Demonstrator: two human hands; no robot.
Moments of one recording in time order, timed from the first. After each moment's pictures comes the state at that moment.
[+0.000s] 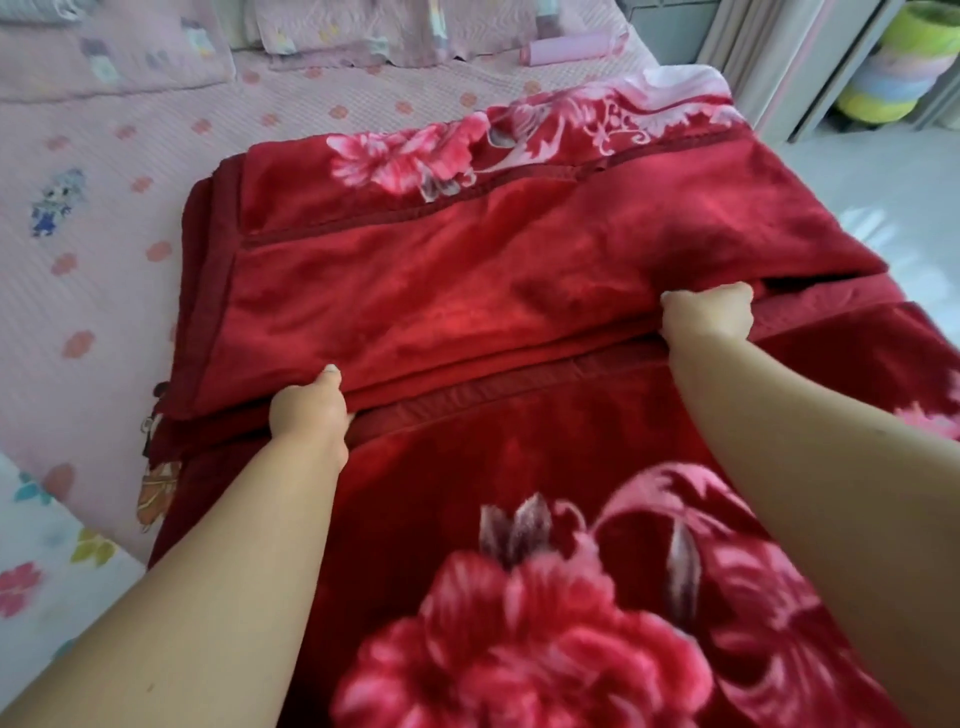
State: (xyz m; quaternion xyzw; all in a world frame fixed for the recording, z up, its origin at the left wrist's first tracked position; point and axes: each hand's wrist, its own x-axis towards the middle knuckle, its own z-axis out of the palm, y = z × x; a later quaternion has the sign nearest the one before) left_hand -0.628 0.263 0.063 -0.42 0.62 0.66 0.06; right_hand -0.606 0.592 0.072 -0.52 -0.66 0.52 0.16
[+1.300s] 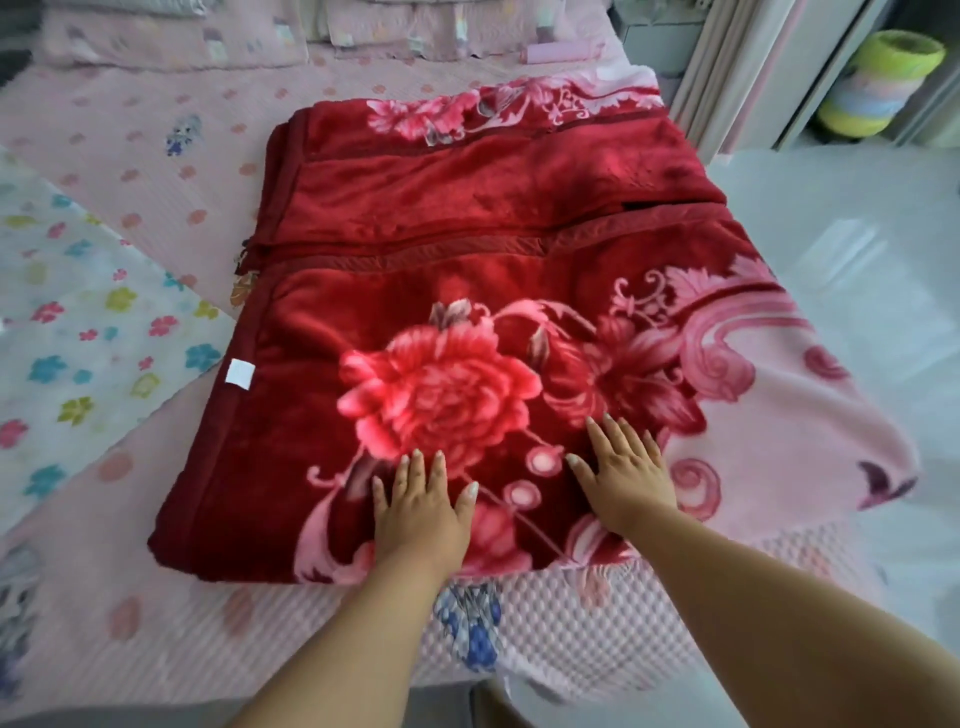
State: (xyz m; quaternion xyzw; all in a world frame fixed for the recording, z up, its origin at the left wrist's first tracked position) left_hand -0.174 0.327 0.061 0.01 0.97 0.05 0.22; right_hand -0.176 0.570 0.038 -0.10 -0.98 0.08 -0.16
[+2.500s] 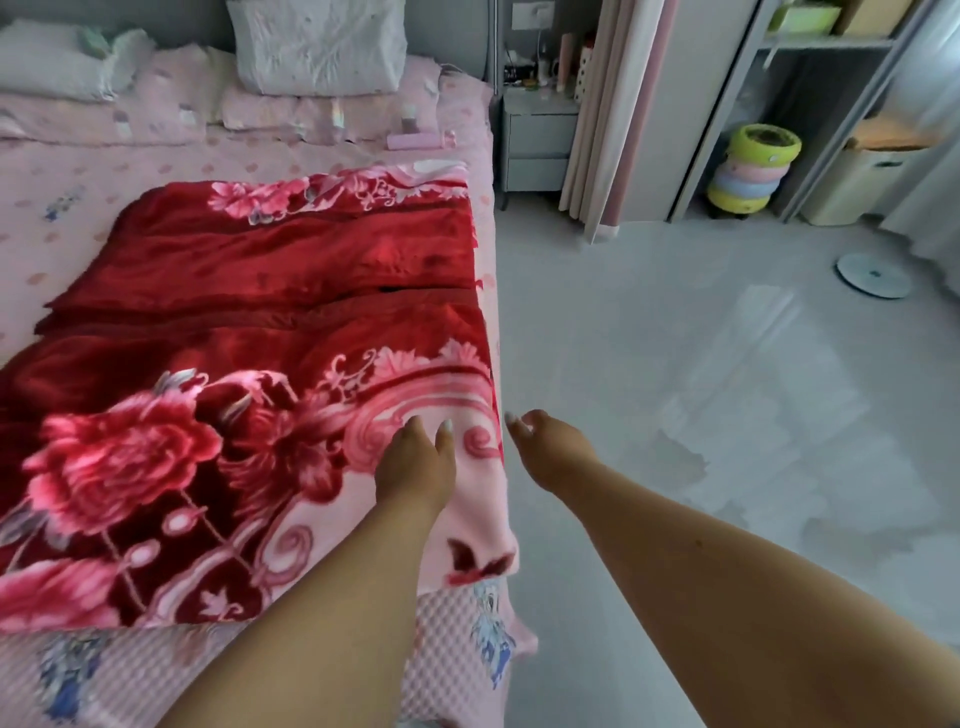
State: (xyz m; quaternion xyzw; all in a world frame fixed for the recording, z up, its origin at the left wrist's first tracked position) left_hand -0.199 0.812 0.173 -0.11 0.94 0.29 0.11; right_hand -0.207 0.982 0.168 -0.10 -0.94 0.28 -0.16
